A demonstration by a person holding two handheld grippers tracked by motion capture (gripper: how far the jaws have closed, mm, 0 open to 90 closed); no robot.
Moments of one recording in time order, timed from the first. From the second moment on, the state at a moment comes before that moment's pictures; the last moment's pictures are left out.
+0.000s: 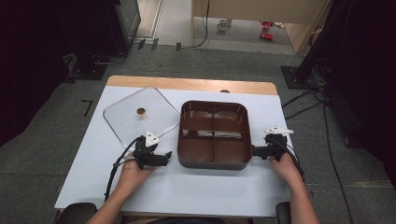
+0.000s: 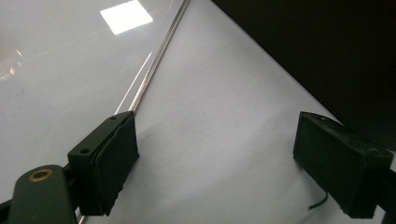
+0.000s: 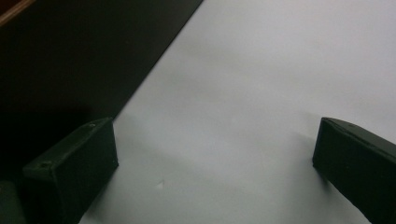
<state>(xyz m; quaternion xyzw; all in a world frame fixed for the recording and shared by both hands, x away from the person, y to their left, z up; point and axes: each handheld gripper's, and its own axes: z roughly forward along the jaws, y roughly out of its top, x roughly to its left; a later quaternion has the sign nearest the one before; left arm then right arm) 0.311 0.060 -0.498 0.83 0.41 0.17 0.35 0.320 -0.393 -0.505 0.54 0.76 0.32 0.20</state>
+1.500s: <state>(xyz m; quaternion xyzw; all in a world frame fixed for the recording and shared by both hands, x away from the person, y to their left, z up) 0.320 0.067 -0.451 0.84 0.40 0.08 0.37 0.320 -0.393 -0.505 0.54 0.76 0.32 0.20</state>
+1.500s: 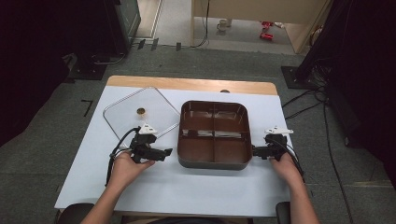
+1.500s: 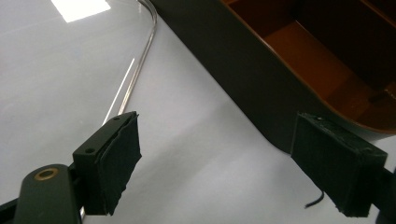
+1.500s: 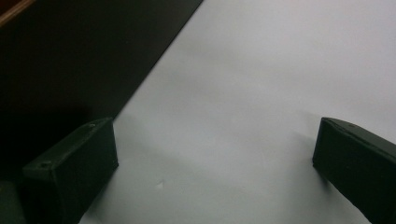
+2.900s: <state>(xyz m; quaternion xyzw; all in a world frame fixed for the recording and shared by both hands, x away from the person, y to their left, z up) 0.381 0.106 -0.426 0.83 0.43 0.12 0.35 0.320 -0.393 -0.505 0.54 0.75 0.32 0.20</state>
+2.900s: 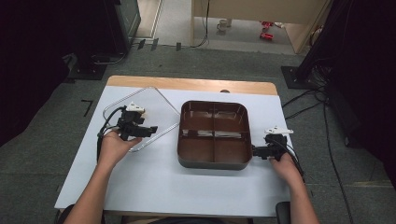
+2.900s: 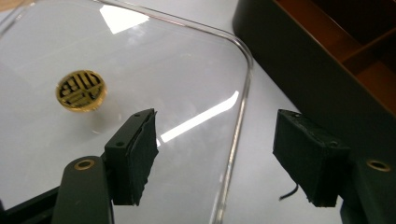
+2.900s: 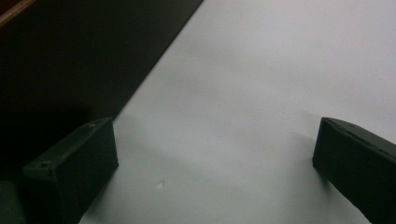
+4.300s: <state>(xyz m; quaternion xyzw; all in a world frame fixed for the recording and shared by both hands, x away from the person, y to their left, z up) 0.459 0.144 -0.455 0.79 0.48 0.15 0.35 0.320 -0.393 -0.505 0.54 0.75 0.32 0.20</state>
